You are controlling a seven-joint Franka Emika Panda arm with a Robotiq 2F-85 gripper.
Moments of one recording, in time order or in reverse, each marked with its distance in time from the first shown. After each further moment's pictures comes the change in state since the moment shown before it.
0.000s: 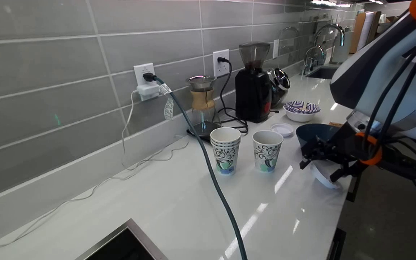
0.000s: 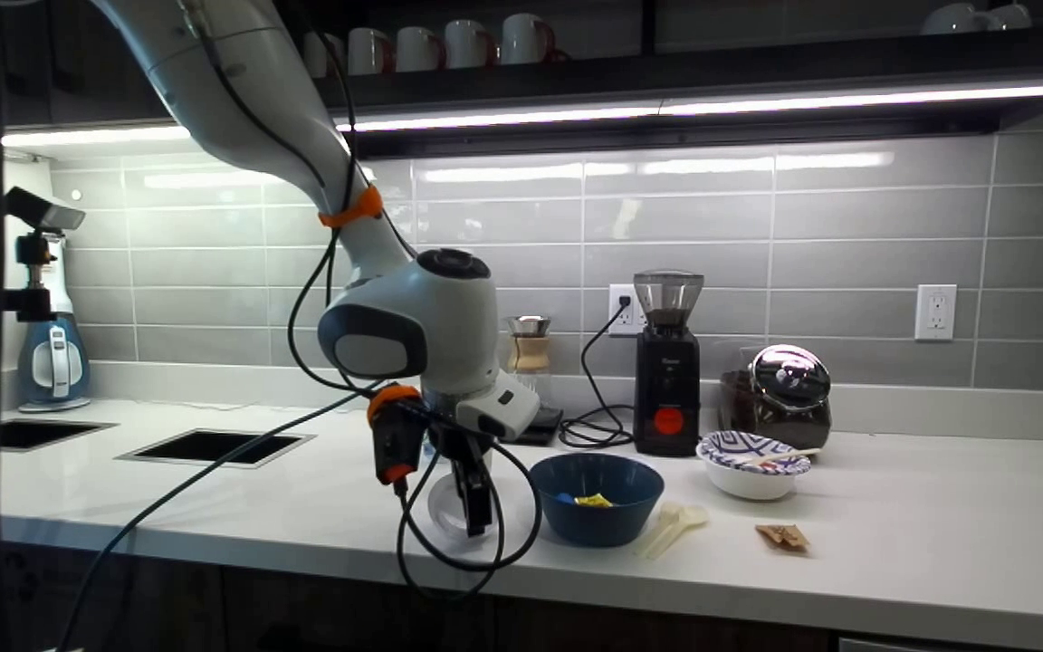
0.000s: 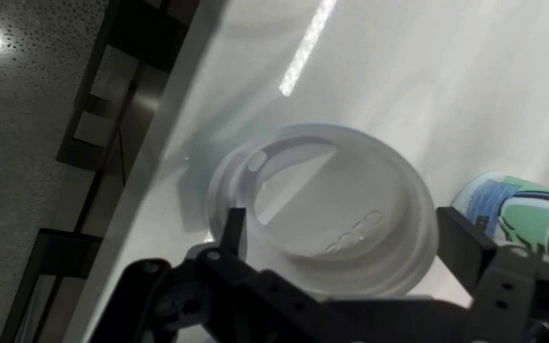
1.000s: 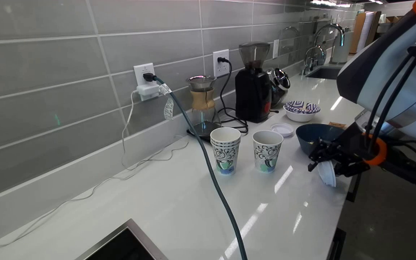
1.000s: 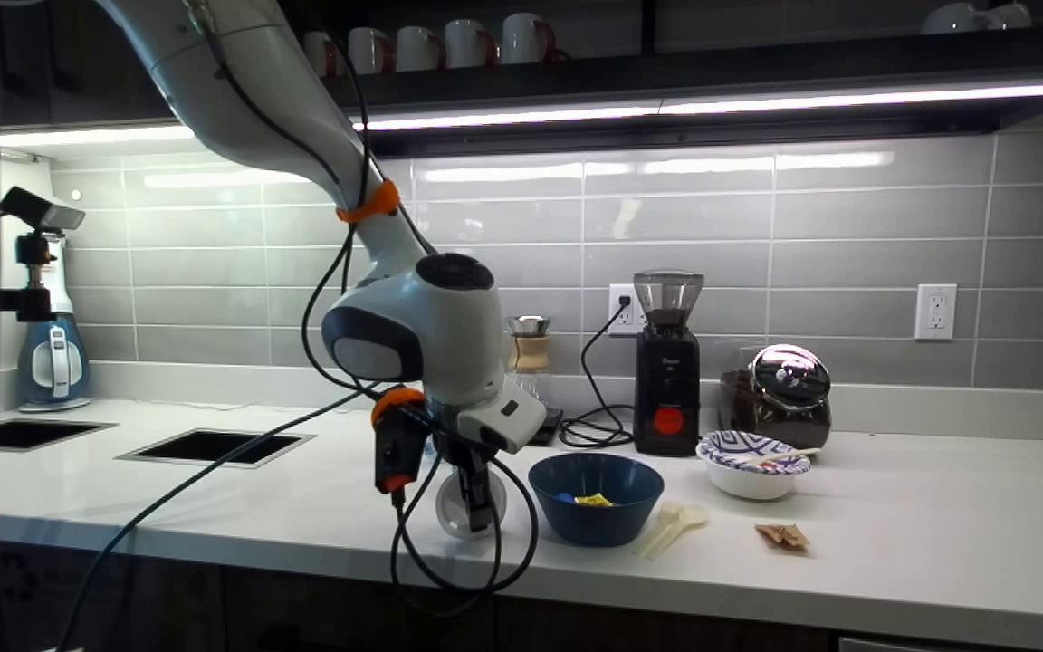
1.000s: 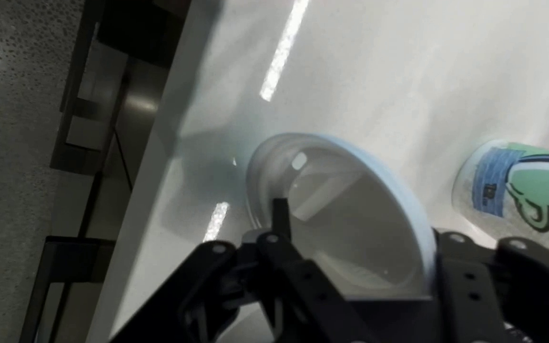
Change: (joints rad) arm -0.022 0.004 0.000 0.005 0.170 0.000 -0.107
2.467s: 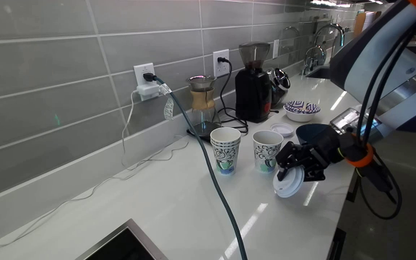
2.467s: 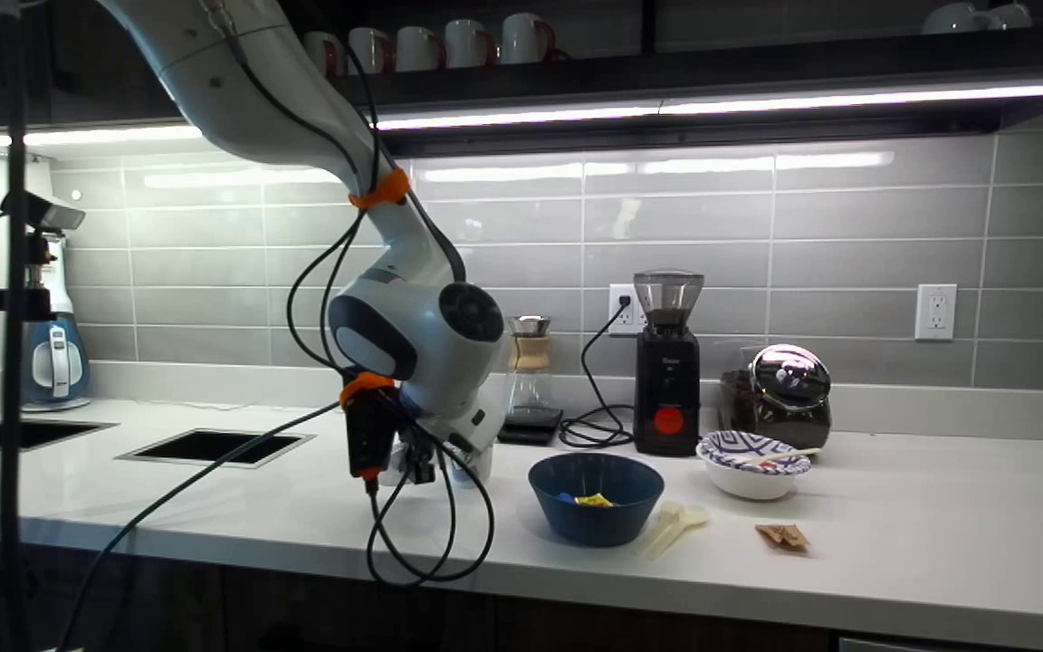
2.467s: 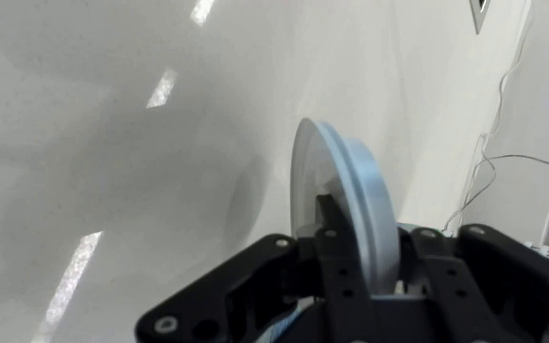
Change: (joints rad) arm 0.013 0.009 0.034 0.053 0.223 -0.418 -0.241
